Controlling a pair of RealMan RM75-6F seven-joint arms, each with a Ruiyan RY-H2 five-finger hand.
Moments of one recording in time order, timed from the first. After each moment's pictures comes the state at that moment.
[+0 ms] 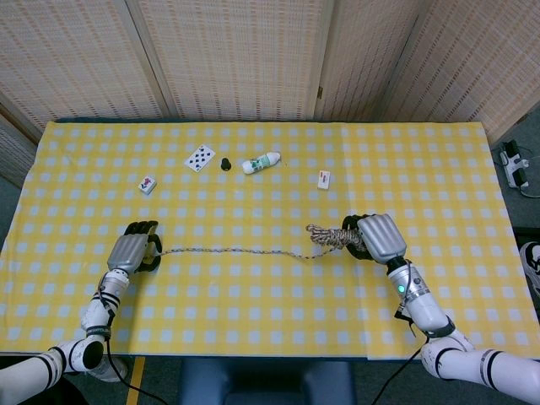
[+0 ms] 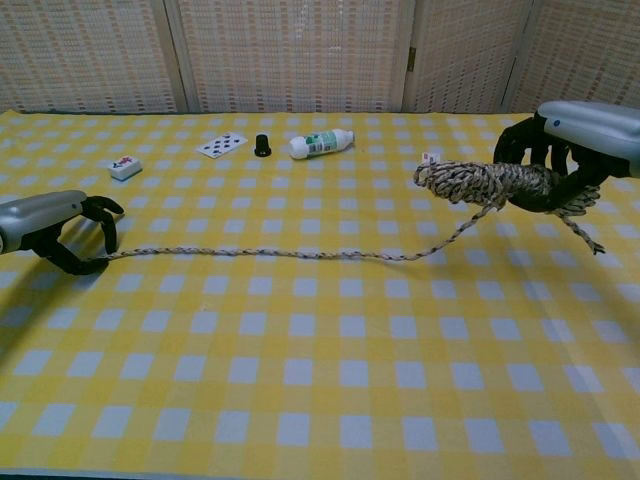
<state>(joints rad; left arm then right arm) -0.60 -1.58 -0.17 -1.15 1.08 0.85 0.10 0.60 -1.41 0.16 -1.47 -1.25 1.02 -0.15</state>
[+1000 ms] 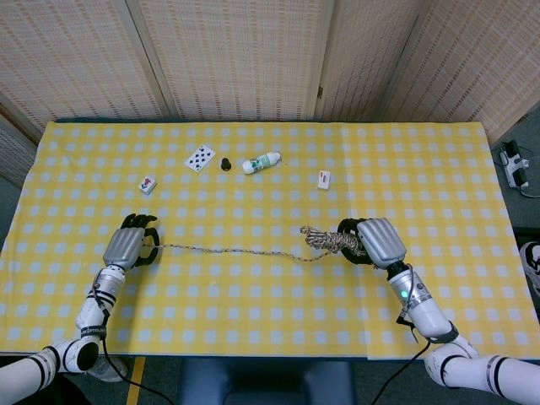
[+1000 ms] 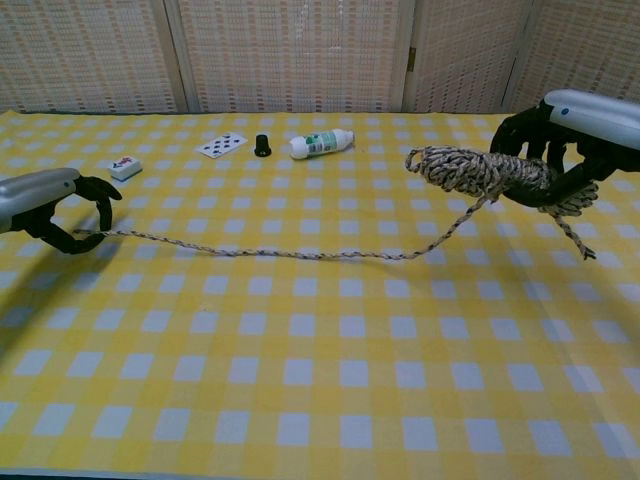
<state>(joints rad) -0.59 -1.53 -0.18 -1.22 1.15 0.92 0.05 0.57 -1.37 0.16 -1.54 -1.32 1.05 0.01</state>
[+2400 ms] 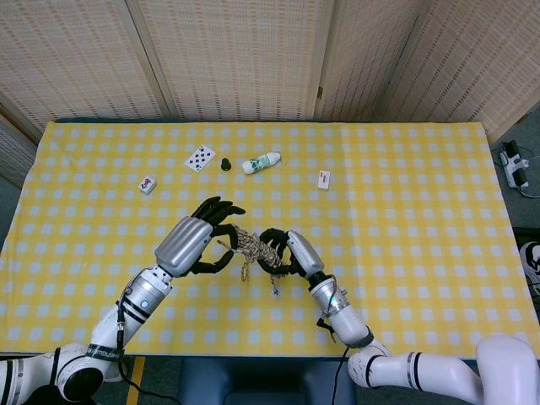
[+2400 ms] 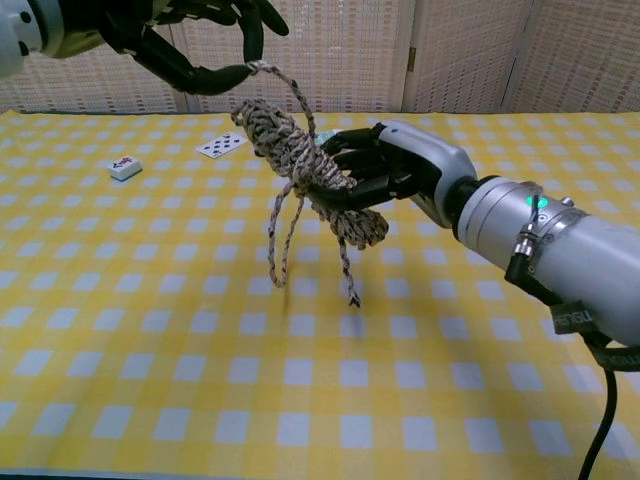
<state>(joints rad) -0.75 -1.22 -0.30 -2.02 1.17 1.01 0.14 0.69 -1.78 0.31 -1.51 -1.15 1.00 0.36</state>
